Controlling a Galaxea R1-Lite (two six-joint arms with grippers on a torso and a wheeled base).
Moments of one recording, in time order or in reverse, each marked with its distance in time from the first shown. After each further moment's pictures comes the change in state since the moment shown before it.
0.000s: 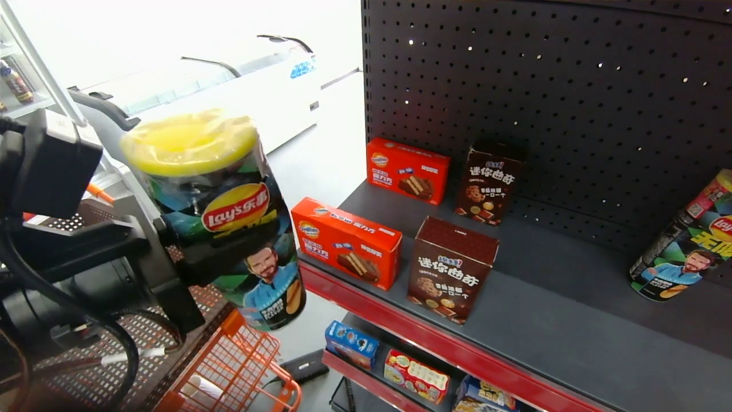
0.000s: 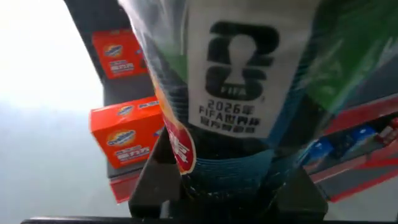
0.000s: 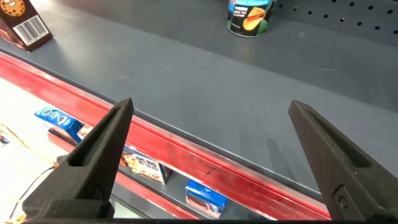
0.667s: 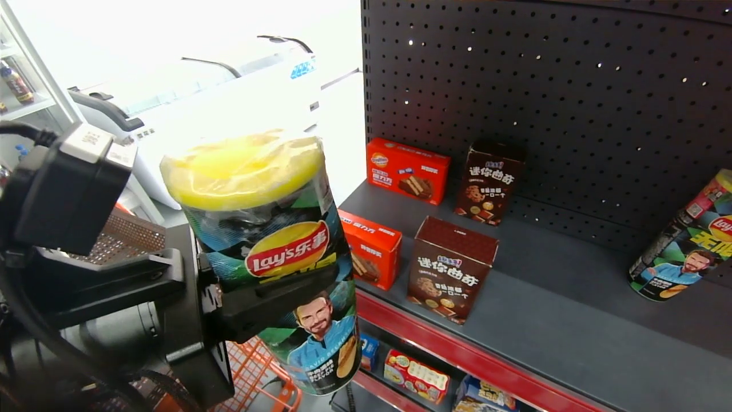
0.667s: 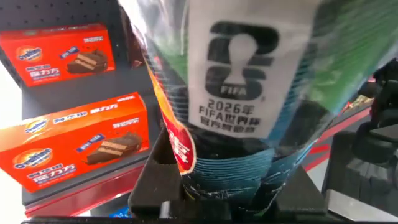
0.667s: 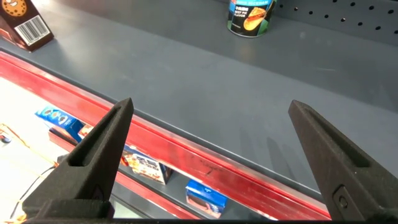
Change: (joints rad) left arm -0.214 0.016 -0.020 0.030 -0.007 -0.108; right arm 0.001 0.000 0.000 0.000 0.001 0.000
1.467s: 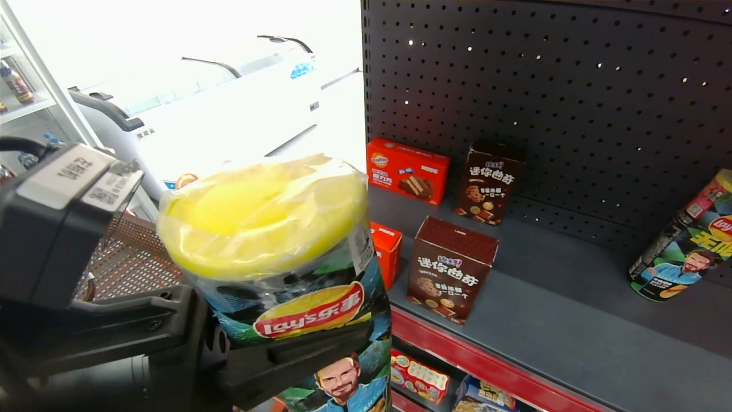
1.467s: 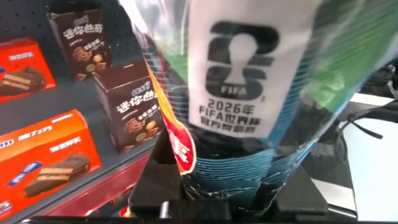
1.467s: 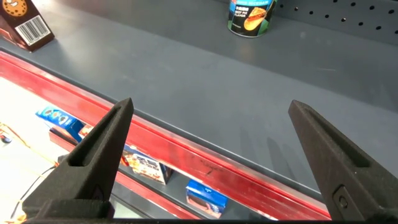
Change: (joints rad) left arm -0.085 0.003 0.007 -0.007 -0.125 0.002; right arm 0.000 0.000 0.000 0.000 0.001 0.002
